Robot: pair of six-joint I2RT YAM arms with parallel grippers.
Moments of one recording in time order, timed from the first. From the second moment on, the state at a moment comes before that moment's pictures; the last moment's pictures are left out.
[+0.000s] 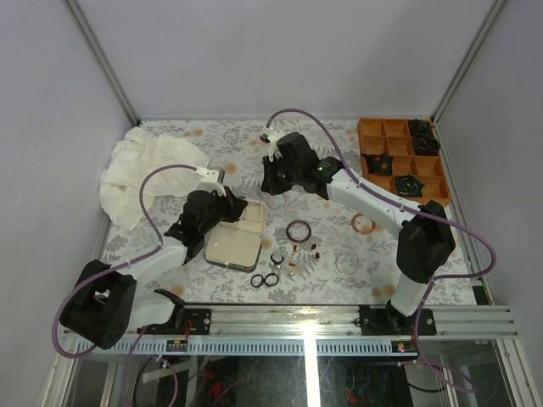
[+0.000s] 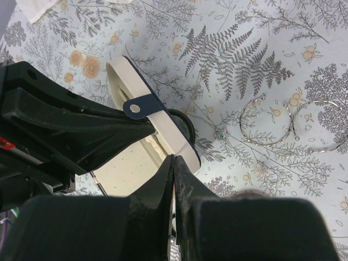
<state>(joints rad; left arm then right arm) -0.43 1.22 0.45 0.45 0.12 -0.46 0.75 1.76 1.49 -0.41 -0.17 0.32</state>
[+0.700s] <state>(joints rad) -0.43 1.27 0.50 0.41 0.09 -0.44 0.75 1.77 1.52 -0.42 -0.17 0.31</state>
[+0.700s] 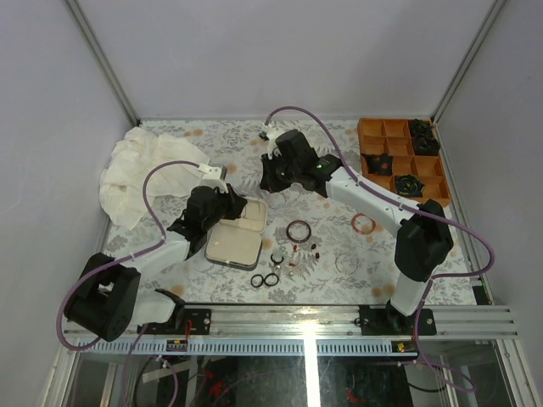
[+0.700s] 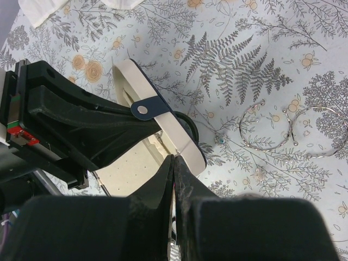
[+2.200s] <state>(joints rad) -0.44 1.25 0.46 0.38 0.08 -0.47 0.78 1.80 1.39 -0.35 -0.28 0.37</state>
